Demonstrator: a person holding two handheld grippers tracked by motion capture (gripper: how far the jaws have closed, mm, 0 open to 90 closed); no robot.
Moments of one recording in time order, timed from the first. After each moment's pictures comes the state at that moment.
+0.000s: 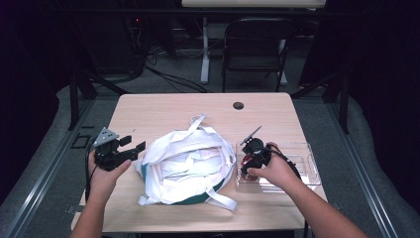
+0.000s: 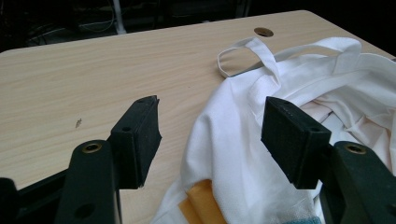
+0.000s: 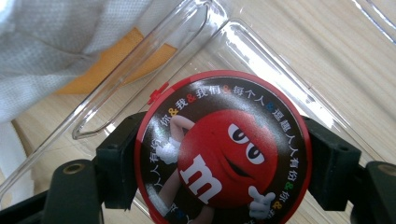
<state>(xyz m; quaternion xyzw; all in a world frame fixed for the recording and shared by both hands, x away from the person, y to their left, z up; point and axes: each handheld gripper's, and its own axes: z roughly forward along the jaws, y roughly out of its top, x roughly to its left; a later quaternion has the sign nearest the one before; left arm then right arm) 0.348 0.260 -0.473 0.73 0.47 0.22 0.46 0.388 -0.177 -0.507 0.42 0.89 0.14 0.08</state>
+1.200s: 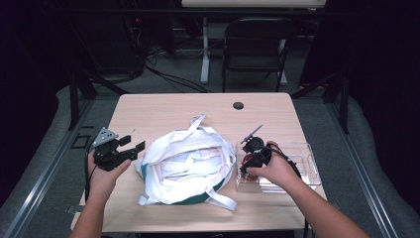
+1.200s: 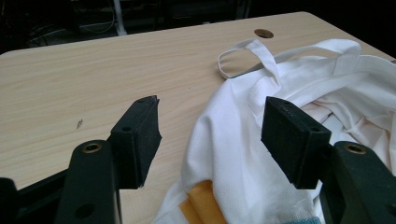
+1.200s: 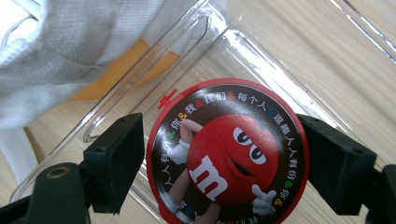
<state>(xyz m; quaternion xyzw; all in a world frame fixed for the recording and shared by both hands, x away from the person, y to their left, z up) 0.348 0.261 -0.472 0.72 0.47 0.22 0.46 0.389 -0.178 -0.501 0.42 0.89 0.14 0.08</state>
